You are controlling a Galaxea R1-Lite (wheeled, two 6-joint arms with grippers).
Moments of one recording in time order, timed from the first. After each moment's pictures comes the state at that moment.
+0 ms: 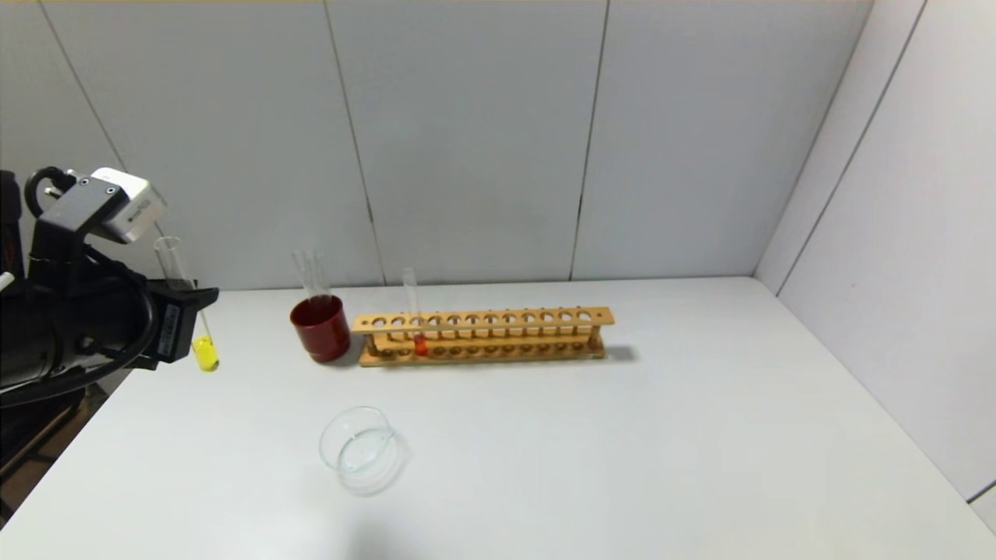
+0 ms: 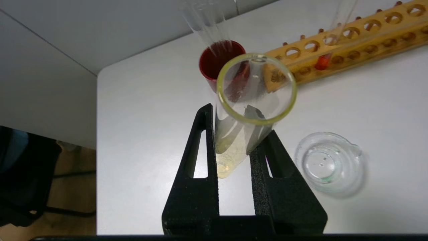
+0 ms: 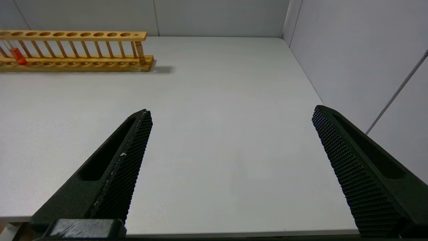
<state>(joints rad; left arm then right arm) -0.07 1.31 -0.78 -0.19 0.01 0.27 0.00 0.00 0.00 0.00 0.01 -0.01</state>
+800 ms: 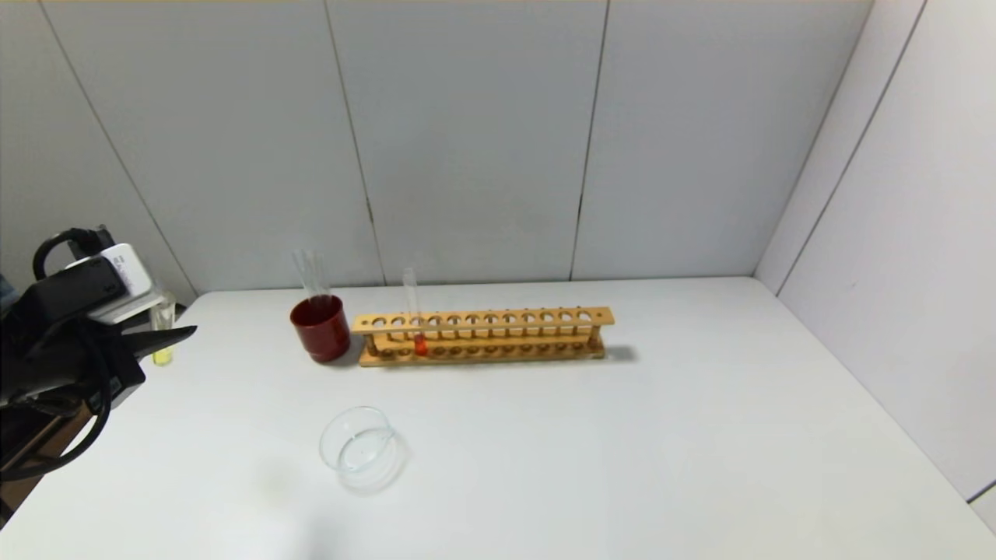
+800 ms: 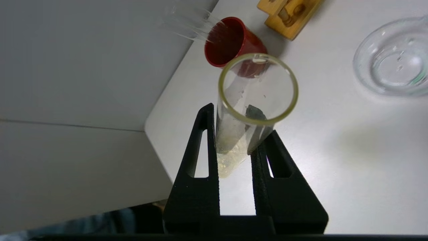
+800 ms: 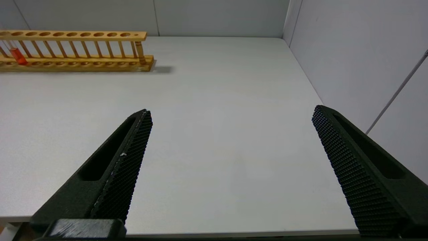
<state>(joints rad) 0.19 1.33 -0.73 -0.16 -0.39 1.04 0.00 0.00 0.00 0.00 0.01 -0.01</state>
